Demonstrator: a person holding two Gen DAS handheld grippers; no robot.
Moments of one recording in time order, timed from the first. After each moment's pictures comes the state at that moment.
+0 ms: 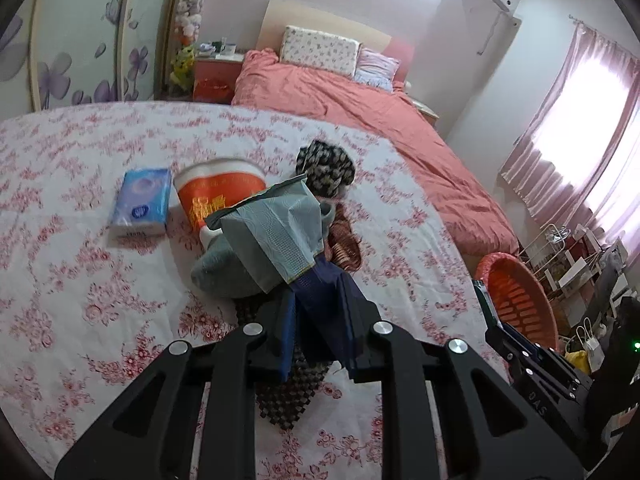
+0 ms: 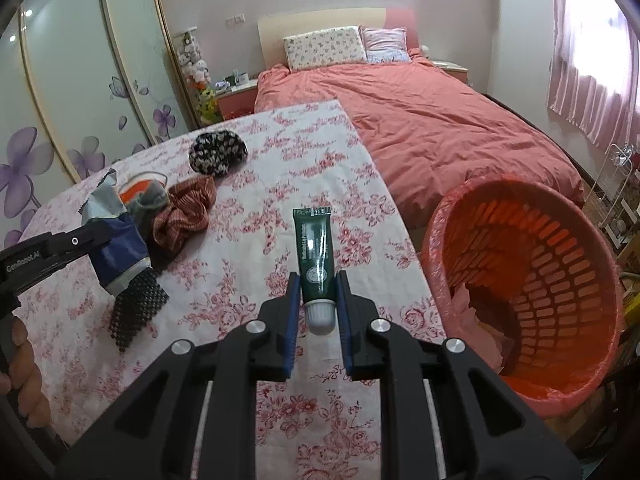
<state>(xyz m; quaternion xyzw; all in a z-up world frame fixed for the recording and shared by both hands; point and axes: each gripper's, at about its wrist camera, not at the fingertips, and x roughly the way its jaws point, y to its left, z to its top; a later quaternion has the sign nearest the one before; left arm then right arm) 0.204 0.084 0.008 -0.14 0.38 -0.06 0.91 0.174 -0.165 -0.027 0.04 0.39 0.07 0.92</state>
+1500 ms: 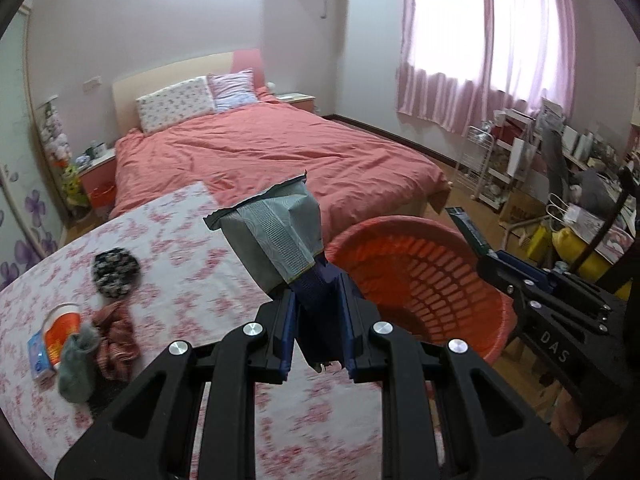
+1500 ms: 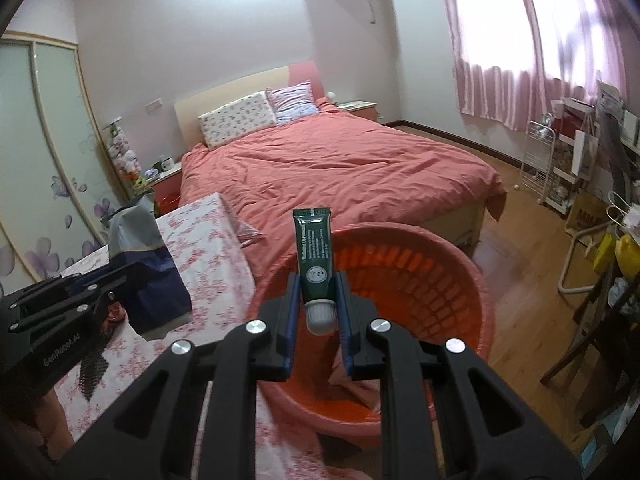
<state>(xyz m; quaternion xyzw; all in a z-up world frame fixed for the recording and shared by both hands) 0.206 -0.124 0.032 0.08 0.33 -0.24 0.91 0.127 -0.328 0.019 0.13 0.29 -0.07 0.94</state>
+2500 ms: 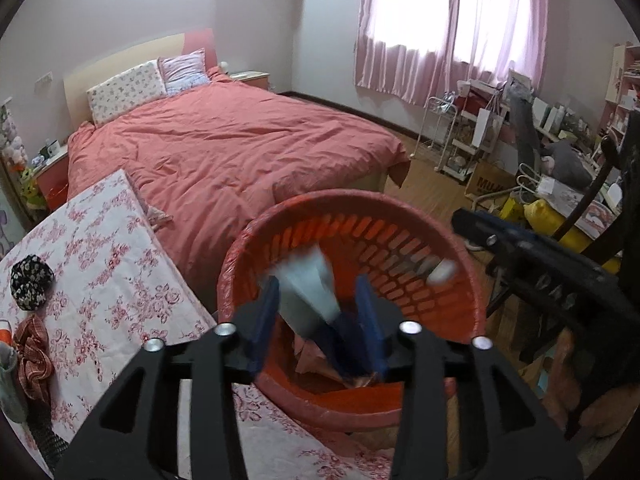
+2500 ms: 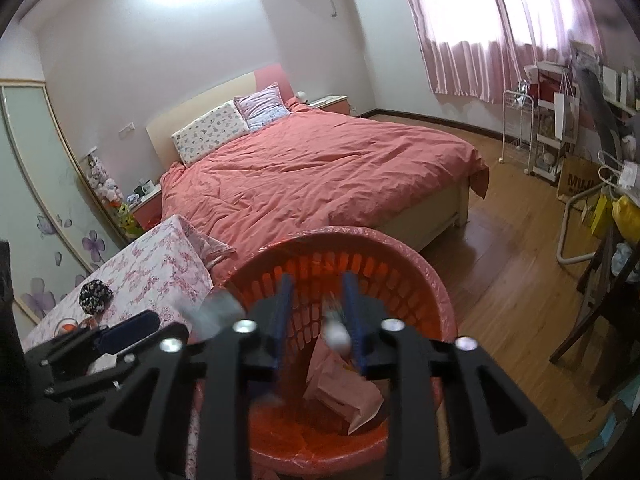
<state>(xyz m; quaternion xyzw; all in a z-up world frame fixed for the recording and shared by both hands) 0.218 -0.198 -0.008 0.10 0.36 -0.29 0.88 0.142 -0.405 -0.013 0.19 0.29 -0.10 0.93</state>
